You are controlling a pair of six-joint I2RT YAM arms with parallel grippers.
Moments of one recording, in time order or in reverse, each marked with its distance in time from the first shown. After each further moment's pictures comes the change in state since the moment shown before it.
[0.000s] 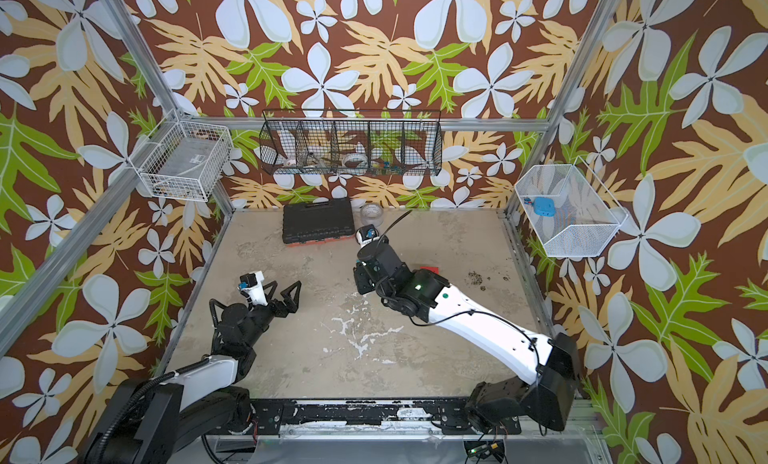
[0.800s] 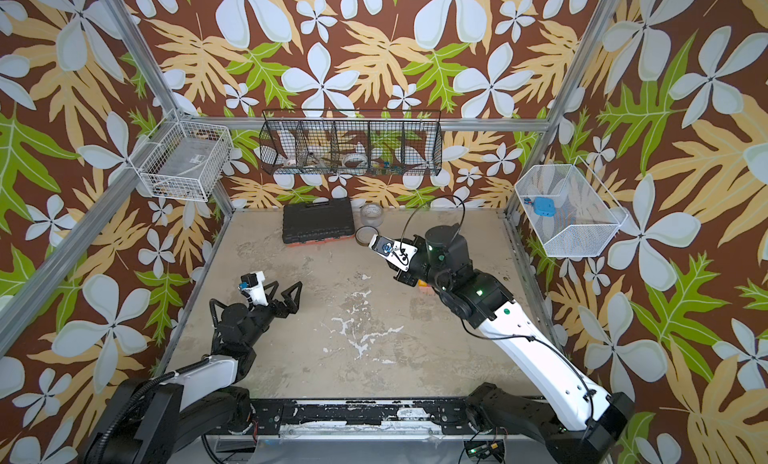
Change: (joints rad) left arm 0.000 0.000 0.000 0.000 0.020 0.000; right arm -0.297 -0.196 -0.059 0.035 -0.492 -1.035
